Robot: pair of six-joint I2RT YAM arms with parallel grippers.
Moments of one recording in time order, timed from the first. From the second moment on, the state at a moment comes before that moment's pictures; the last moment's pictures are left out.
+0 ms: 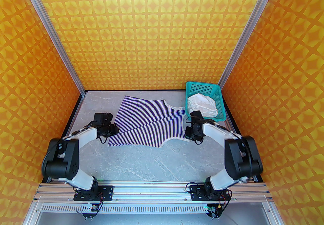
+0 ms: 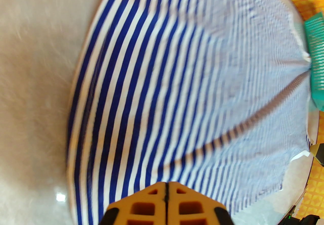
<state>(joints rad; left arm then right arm) -0.04 1.51 0.79 -0.25 0.39 -0.33 0.14 1.52 0.91 -0.68 -0.07 0.44</state>
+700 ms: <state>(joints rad) -0.20 1.98 1.28 -0.24 0.45 -0.28 0.21 1.73 1.47 -0.79 -0.11 0.38</state>
